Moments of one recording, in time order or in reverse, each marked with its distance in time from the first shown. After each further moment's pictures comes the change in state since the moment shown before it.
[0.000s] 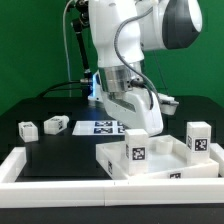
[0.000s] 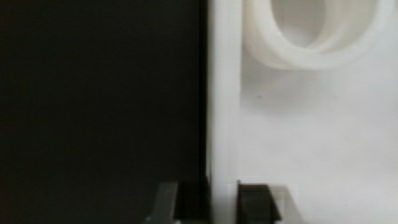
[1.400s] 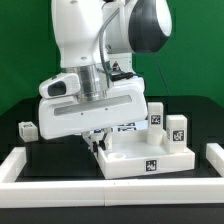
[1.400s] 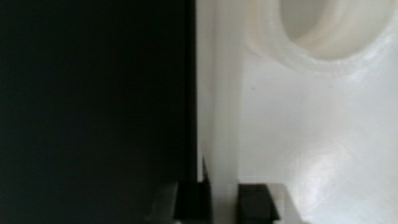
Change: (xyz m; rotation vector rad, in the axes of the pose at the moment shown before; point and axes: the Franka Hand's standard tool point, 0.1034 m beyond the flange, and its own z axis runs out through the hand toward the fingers) arm 0.077 0.003 -0.013 -0.039 0.053 -1.373
